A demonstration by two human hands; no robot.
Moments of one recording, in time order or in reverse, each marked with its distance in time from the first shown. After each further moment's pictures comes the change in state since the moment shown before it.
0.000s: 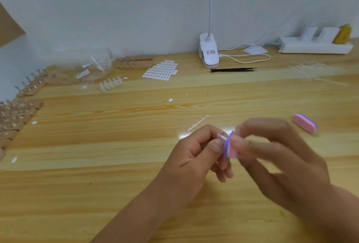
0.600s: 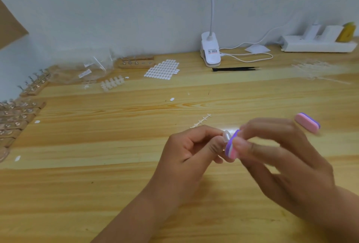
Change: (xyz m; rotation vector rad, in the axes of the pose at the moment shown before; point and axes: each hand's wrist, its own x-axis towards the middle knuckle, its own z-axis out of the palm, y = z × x) left_hand 0.002 -0.005 -0.005 0.095 0.142 0.118; right_hand -0.003 0.000 0.001 -0.095 0.020 -0.023
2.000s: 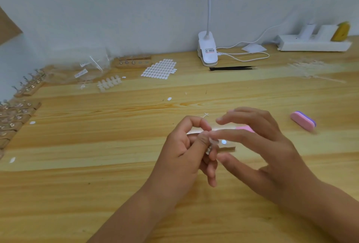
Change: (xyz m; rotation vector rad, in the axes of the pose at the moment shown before) left_hand -0.001 0.005 -0.002 -0.114 0.003 -0.210; right_hand 0.005 -0.007 0.006 0.162 -0.181 0.284
